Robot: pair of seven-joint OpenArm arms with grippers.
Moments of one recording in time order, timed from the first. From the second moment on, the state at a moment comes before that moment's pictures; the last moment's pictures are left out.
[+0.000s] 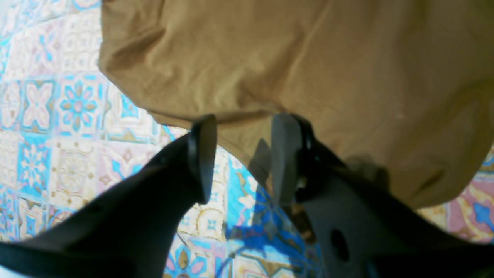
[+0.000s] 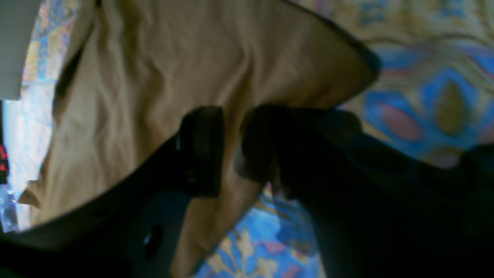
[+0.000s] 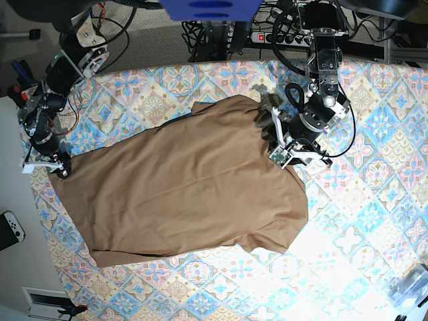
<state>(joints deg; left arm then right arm) 9.3 -5.4 -4.4 111.3 6.6 -41.3 44.7 16.6 16.3 48.8 47.5 27.3 21.3 -39.9</state>
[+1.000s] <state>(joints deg) 21.1 -10.5 -10.5 108.8 -32.5 -41.0 60.6 14.8 18.1 40.5 47.5 28.6 22.4 -38.7</state>
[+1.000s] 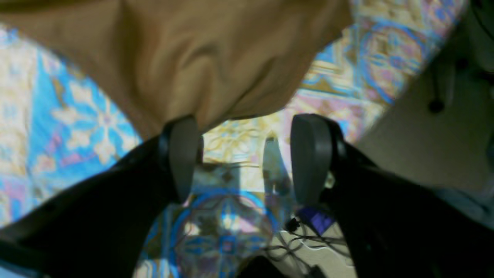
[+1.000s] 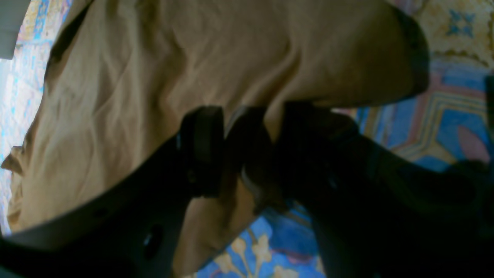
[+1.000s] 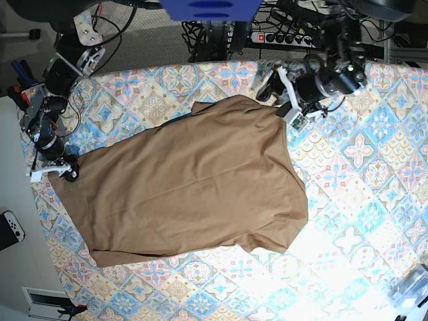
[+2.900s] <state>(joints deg) -20.4 0.9 -2.1 67.2 -17.3 -40.5 38.3 10.4 18.1 40.4 54.5 28.1 22.1 -41.2</state>
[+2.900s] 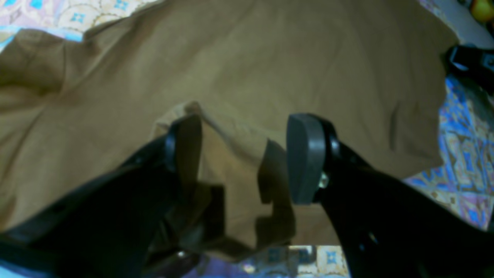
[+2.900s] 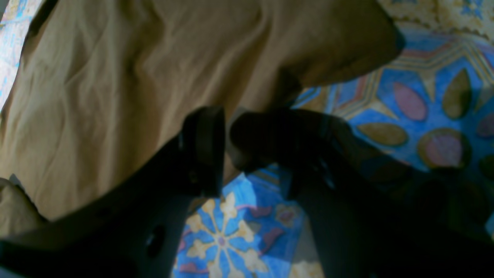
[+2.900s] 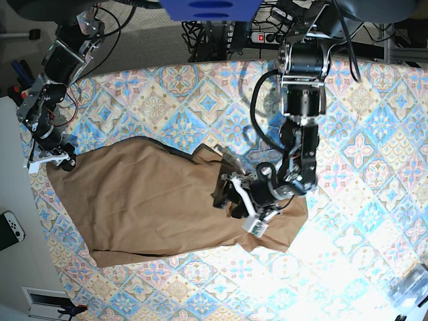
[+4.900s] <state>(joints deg) -1.2 -4.3 6.5 100.0 -11.9 -41.1 58.0 10.4 19.2 31.1 54.8 26.7 20.4 -38.1</state>
